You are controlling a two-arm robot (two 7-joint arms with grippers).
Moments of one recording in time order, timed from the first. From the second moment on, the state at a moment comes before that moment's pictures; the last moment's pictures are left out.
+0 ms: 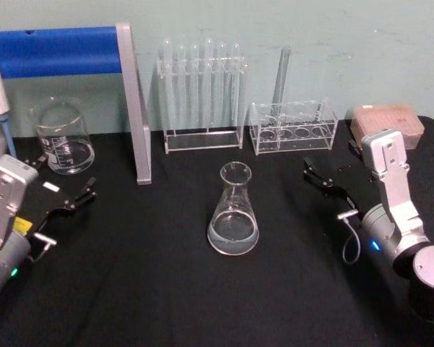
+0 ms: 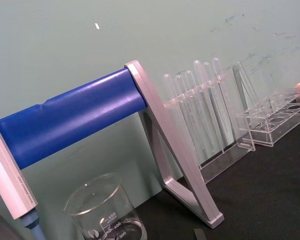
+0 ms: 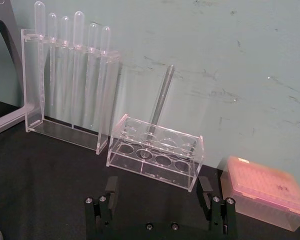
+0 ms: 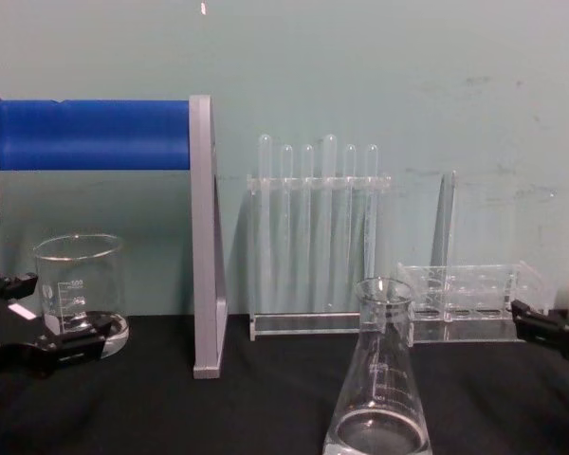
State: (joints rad) left arm -0.20 0.60 0.45 -1.41 -0.25 -0.12 0.03; right arm 0.18 0.26 -0.21 -1.38 0.04 -0.04 0.06
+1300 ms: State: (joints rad) left arm -0.20 0.60 0.45 -1.41 -0.25 -0.12 0.03; right arm 0.18 0.26 -0.21 -1.38 0.04 -0.04 0.06
